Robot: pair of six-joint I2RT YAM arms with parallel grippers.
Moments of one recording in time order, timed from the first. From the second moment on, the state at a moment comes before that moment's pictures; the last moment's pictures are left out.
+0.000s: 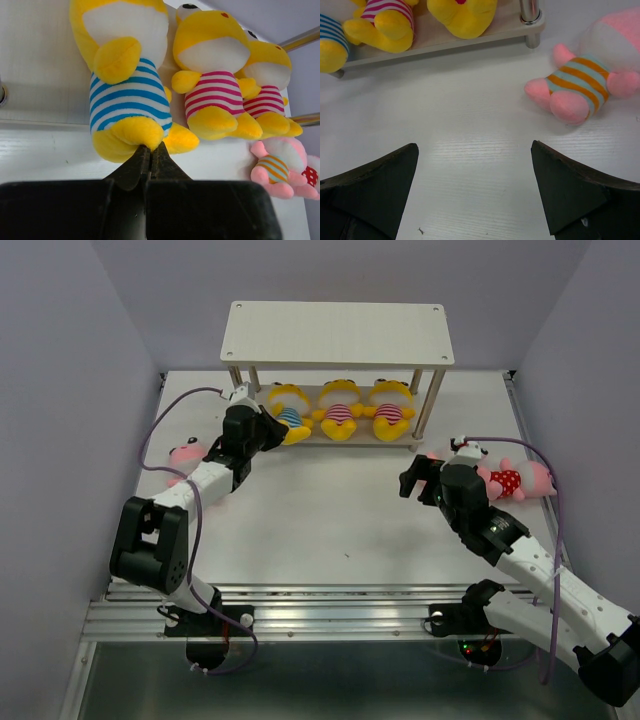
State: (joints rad) left arm -0.31 1.52 0.92 0.25 0.07 -0.66; right arm 0.60 0.83 0.67 -0.28 0.44 0.54
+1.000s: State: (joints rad) left arm -0.31 1.61 0.98 0.27 0.02 -0.70; right arm 0.60 0.83 0.67 -0.28 0.44 0.52
